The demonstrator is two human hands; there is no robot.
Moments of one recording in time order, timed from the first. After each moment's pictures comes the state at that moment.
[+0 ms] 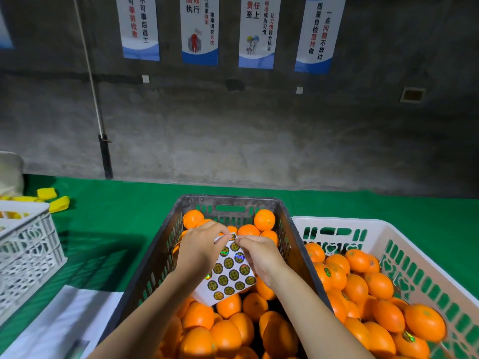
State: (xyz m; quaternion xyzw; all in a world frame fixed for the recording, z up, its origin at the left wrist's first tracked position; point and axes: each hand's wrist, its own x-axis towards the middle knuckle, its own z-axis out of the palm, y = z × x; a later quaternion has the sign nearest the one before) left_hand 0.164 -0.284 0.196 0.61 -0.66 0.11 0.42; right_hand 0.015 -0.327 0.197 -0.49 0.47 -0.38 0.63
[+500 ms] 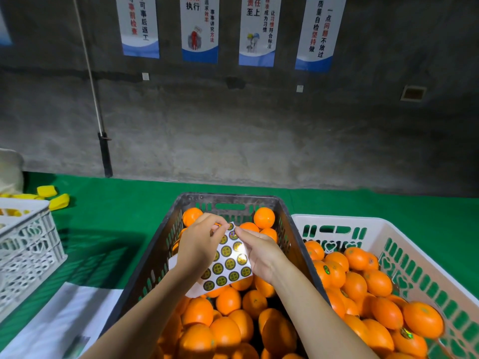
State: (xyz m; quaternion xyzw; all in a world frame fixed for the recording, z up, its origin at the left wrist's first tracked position) left_hand 0.160 -0.282 0.202 0.61 -0.63 0.06 0.49; right_hand 0.011 -0.321 0.208 -0.38 0.36 -0.38 0.76
